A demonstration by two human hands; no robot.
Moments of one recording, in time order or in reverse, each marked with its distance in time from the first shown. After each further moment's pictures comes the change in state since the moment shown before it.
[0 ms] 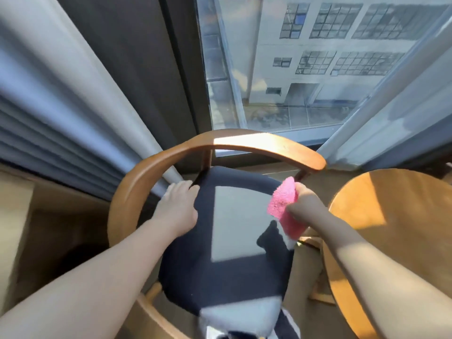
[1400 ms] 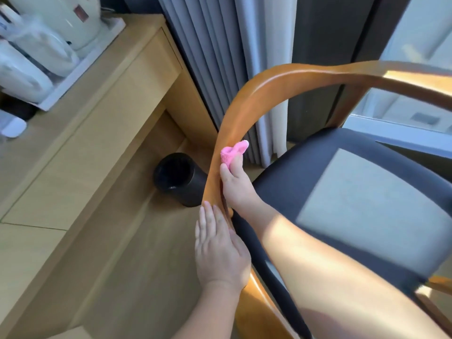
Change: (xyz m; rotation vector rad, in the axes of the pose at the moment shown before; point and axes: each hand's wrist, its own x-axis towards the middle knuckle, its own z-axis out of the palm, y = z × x) left_hand -0.227 0.035 0.188 -0.207 0.412 -0.999; right_hand -0.119 -0.128 0.331 0.499 -0.697 -0.718
